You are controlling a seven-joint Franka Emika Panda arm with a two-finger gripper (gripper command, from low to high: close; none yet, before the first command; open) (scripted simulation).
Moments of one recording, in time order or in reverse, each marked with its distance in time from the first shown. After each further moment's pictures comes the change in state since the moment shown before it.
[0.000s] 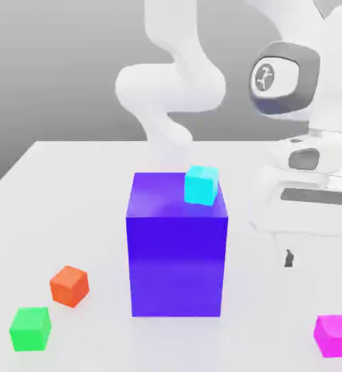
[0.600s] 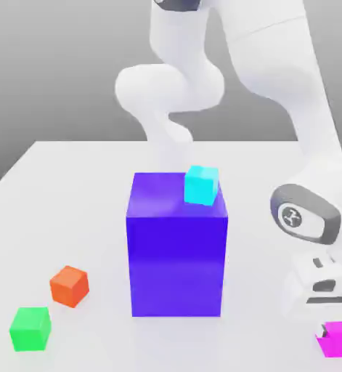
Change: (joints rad) arm 0.162 0.369 -0.066 0.030 -0.072 0.202 0.164
